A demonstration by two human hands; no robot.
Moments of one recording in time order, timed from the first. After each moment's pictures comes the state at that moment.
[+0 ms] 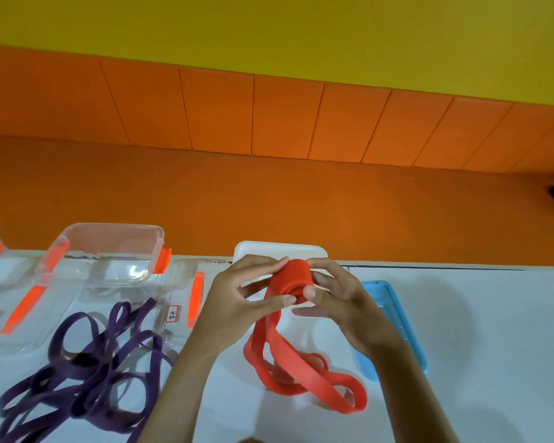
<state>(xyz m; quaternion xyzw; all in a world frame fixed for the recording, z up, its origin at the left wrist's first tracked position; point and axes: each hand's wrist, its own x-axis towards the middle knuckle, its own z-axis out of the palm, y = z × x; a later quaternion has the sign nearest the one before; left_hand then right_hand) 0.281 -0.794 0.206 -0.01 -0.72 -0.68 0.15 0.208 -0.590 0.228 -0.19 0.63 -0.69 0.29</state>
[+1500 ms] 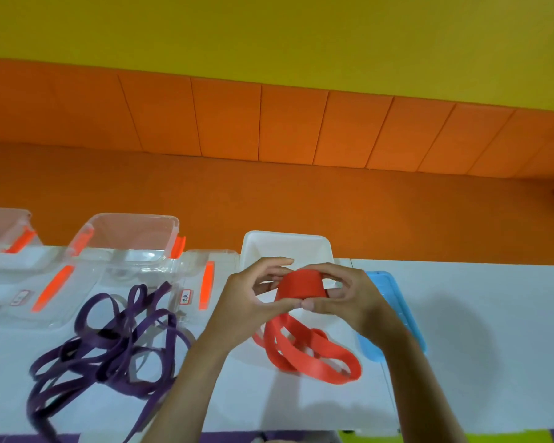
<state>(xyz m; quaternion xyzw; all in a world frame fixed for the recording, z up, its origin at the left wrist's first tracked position) 0.335 -0.775 0.196 -0.01 -0.79 -0.60 0.13 0.252 -0.567 0.222 -0.26 0.73 -0.60 0.21</state>
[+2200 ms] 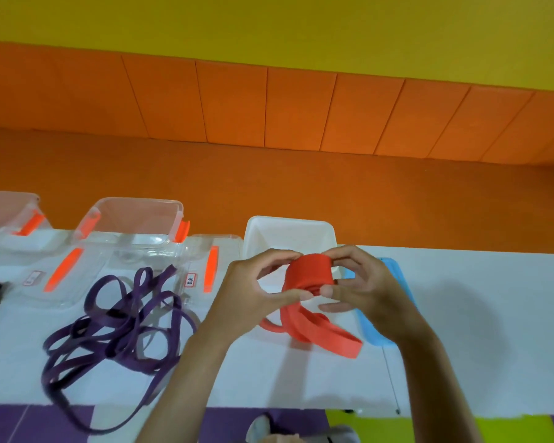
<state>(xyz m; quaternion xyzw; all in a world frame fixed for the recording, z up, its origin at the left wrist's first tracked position) 0.350 -0.760 0.214 -0.02 -0.81 -0.57 0.15 0.260 -0.539 0.229 -0.21 0.65 -0.68 0.27</state>
